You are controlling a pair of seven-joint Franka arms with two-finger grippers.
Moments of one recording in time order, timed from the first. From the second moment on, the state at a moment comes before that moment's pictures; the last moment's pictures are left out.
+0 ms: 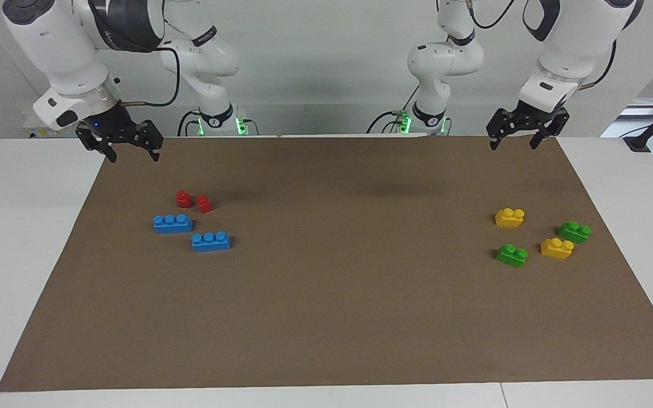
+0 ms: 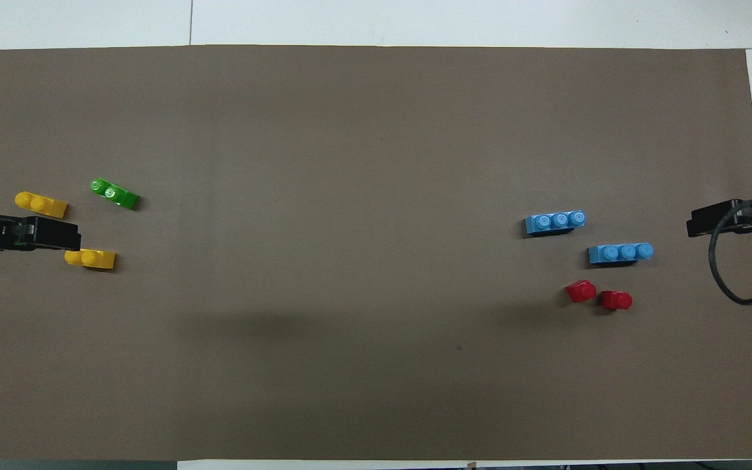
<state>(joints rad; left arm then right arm) 0.02 -0.16 -0.09 -1.80 0.01 1.63 0.01 -0.14 -0.09 0.07 -1.78 0.00 1.64 -0.07</state>
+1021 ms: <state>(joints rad) 0.01 -0.17 -0.09 -1.81 0.00 1.63 -0.02 -0.14 -0.09 0.07 -1.78 0.00 1.64 -0.07</state>
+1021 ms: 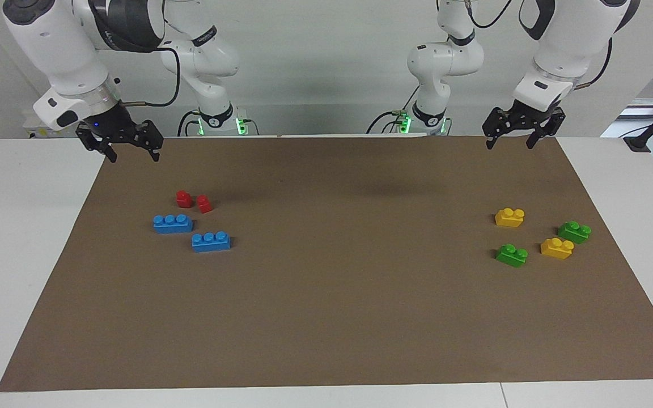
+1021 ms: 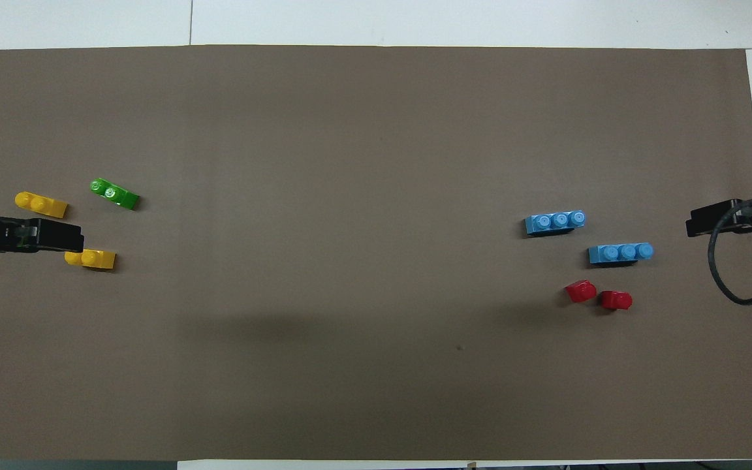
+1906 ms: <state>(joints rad) 0.11 -0.11 -0.07 -2.01 -0.07 1.98 -0.19 -0.15 -0.03 0.06 -1.79 0.03 1.79 0.48</state>
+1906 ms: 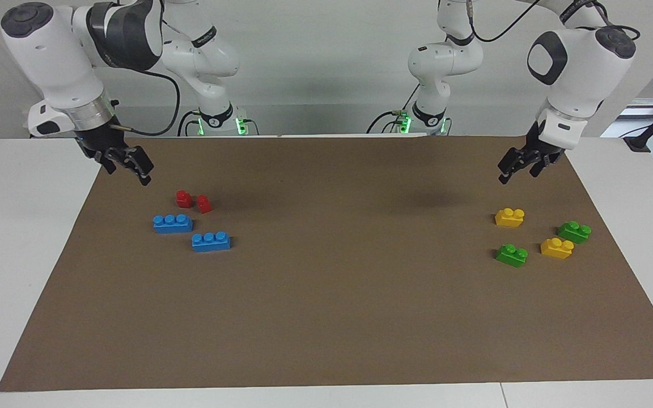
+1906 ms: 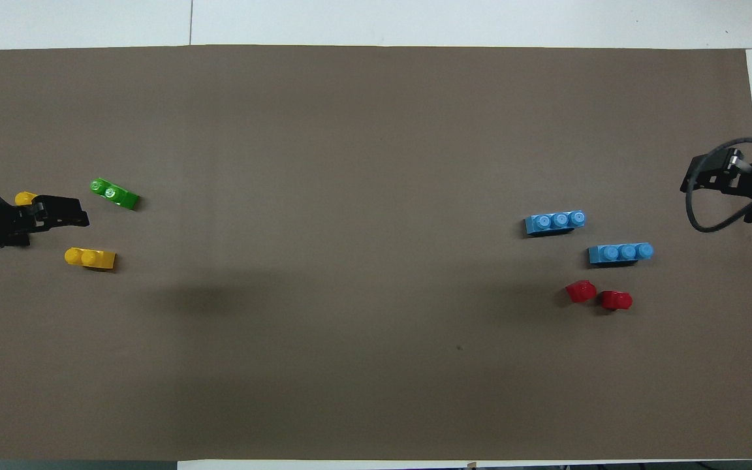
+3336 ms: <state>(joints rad) 0.15 0.39 -0.06 -1.78 -0.02 2.21 -0.89 -0.17 0.31 0.05 -1.74 0.36 1.84 1.11</state>
